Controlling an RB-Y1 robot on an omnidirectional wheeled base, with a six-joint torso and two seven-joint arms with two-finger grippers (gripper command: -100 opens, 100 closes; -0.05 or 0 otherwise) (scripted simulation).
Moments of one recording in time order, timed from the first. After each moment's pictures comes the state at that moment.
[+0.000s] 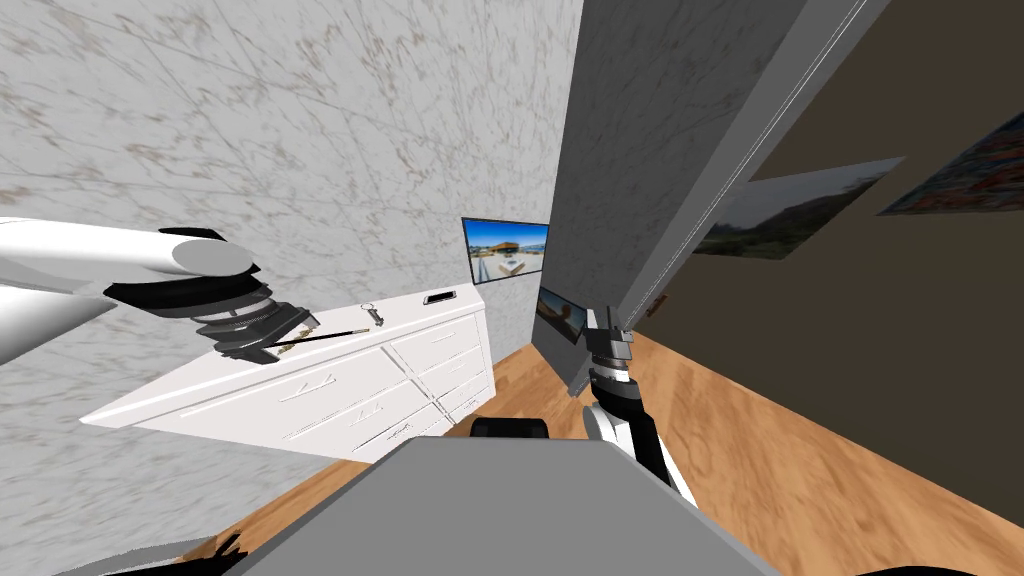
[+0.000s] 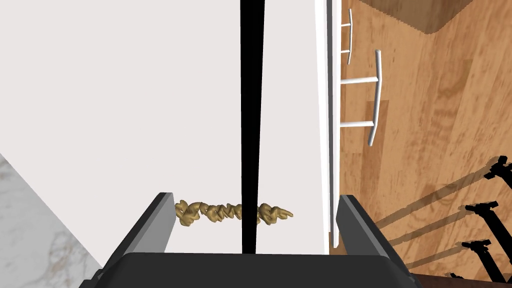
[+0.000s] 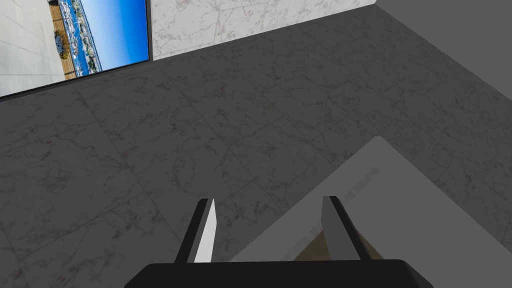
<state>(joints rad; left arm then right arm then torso) -0.09 1.50 0.45 -1.38 1.15 1.90 0.07 0.55 -0.03 0.07 -2.32 -0.06 -0.52 -0.12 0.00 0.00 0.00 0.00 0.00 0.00</state>
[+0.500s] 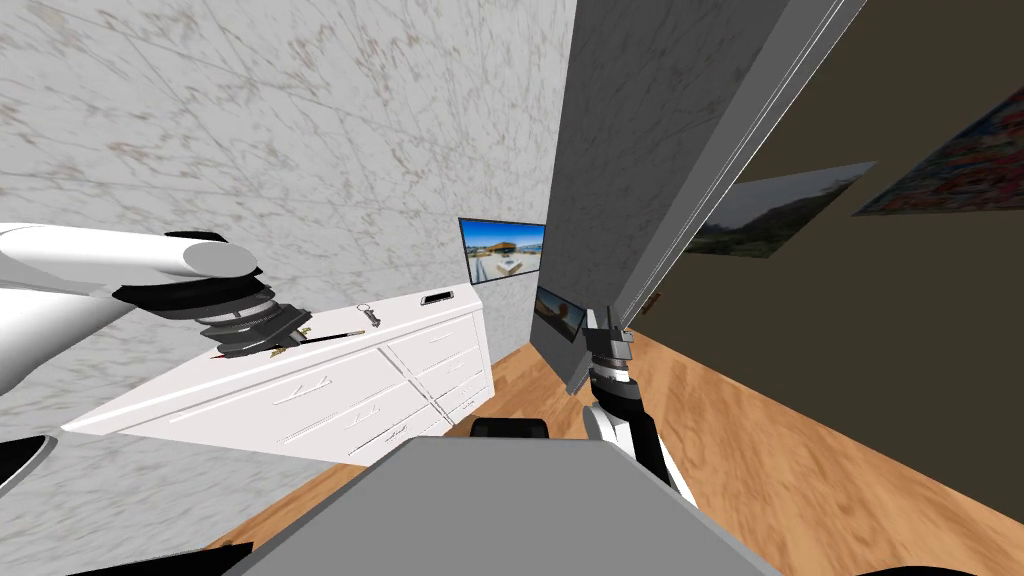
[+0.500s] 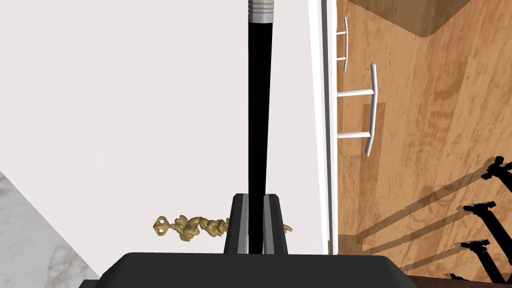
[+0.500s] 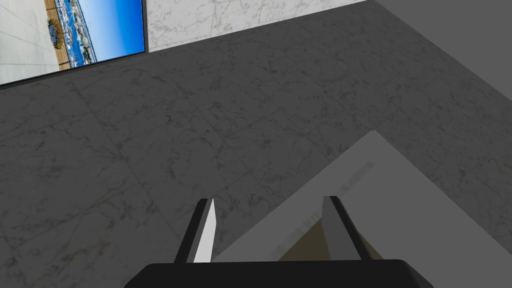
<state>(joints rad) -0.15 1.45 0.45 -1.36 1.09 1.95 0.05 0.55 -0.03 0.07 -2.32 -0.06 -0.52 -0.12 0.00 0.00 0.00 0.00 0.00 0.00</state>
